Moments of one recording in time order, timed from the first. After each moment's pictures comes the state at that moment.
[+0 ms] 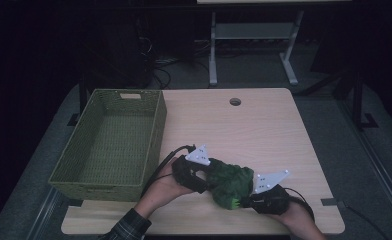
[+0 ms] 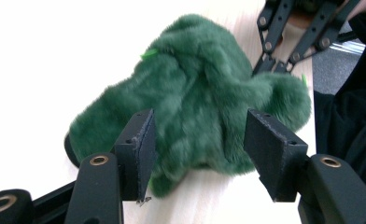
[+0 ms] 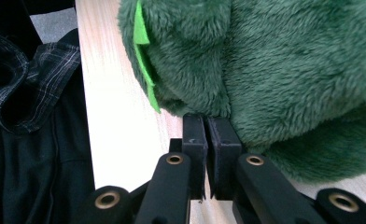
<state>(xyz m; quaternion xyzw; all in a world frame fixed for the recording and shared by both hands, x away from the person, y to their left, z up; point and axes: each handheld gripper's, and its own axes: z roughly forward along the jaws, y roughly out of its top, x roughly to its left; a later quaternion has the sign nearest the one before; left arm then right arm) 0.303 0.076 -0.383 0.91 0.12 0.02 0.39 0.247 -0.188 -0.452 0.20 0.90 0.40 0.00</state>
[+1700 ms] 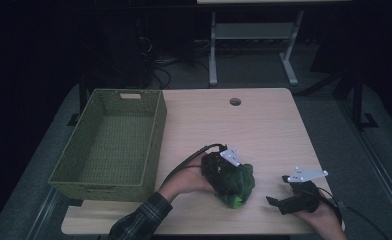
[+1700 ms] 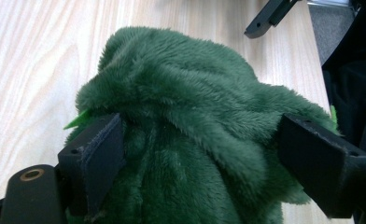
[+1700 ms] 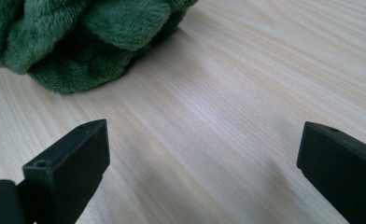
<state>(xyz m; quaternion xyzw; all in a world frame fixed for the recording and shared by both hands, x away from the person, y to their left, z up) 0.329 0.008 -0.412 0.95 0.03 -0.04 0.32 0.252 -0.270 -0.469 0.37 0.84 0.38 0.11</state>
